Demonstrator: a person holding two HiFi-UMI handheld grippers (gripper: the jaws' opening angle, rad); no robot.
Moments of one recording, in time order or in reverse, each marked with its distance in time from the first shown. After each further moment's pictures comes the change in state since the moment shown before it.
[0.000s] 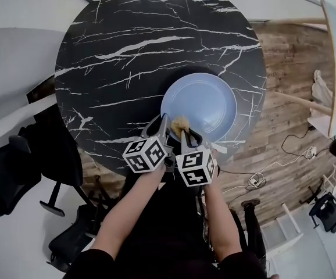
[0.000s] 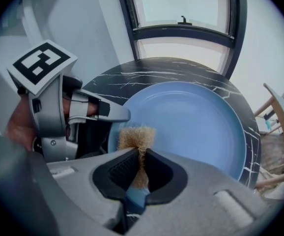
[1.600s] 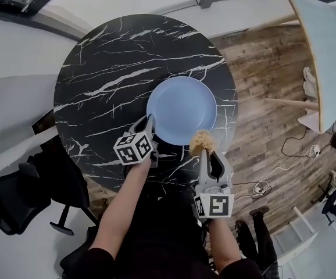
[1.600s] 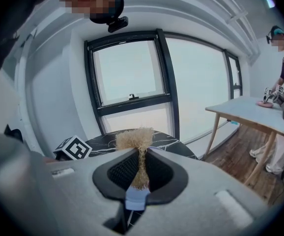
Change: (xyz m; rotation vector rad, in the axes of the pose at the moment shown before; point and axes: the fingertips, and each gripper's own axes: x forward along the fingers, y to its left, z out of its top) left arm 0.059 -0.044 0.049 0.254 0.060 0.007; right arm -0.188 -0.122 0.054 0.331 -0.777 -0.297
